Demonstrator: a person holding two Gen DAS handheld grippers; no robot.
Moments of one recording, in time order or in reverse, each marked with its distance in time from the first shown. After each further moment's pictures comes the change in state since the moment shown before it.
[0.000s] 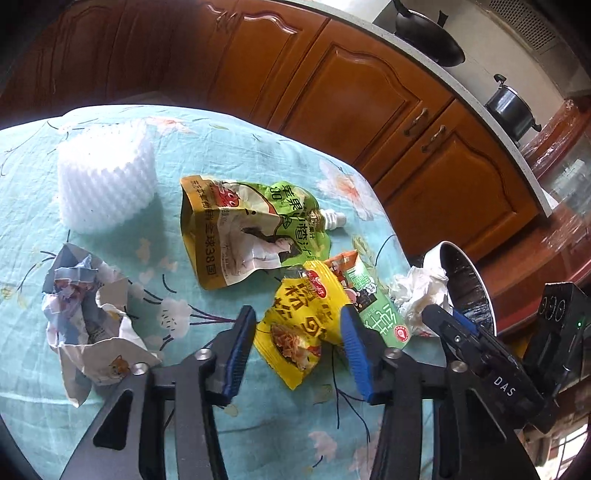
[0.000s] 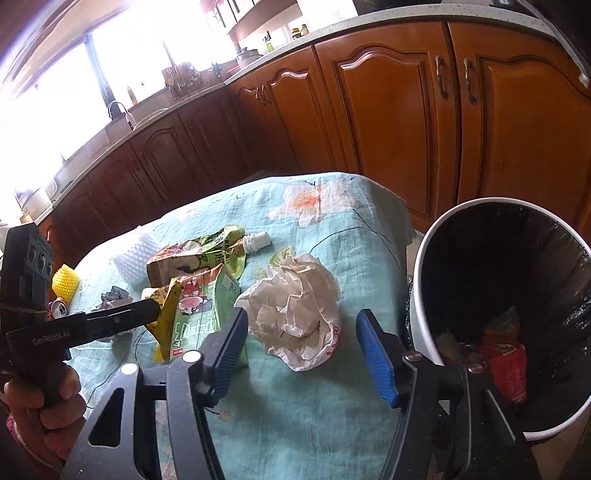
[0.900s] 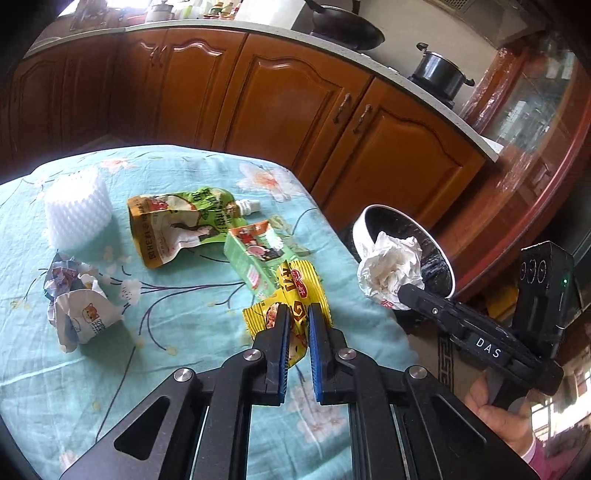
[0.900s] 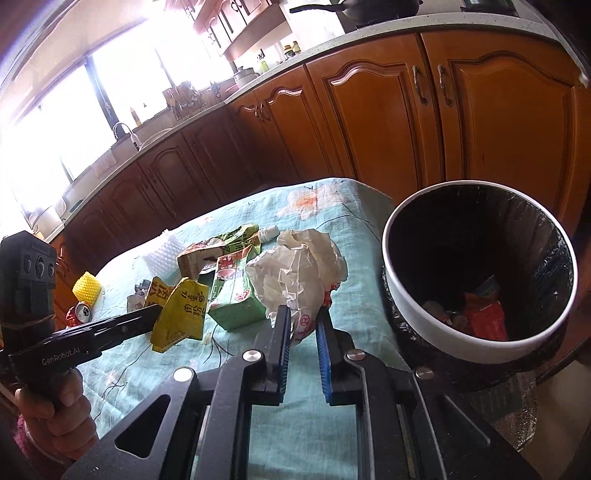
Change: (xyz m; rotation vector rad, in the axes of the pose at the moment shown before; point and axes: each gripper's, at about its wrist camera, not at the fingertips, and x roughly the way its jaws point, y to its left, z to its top) left arm -0.050 -0.056 -0.039 0.236 -0.045 -0.082; right arm -0.073 -0.005 -0.036 0.060 -0.069 0.027
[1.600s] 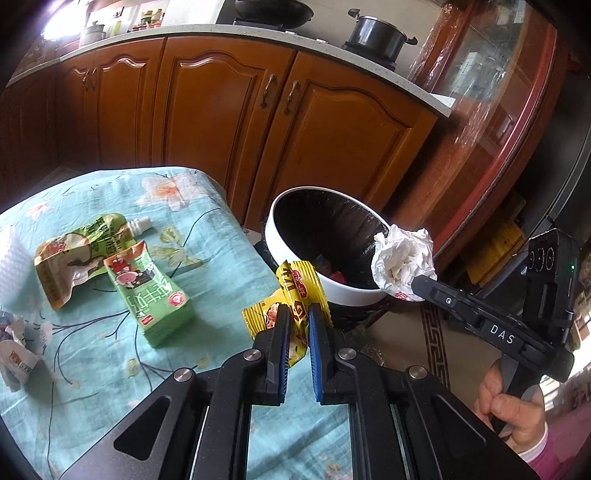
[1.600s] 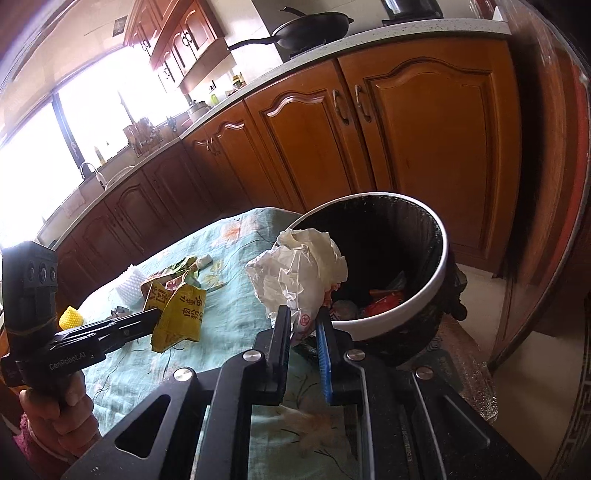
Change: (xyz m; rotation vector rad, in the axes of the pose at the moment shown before) left arm 0.051 -0.084 0.018 0.167 0.055 -0.077; right arm -0.078 -0.077 -0.008 0.122 -0.092 -0.128
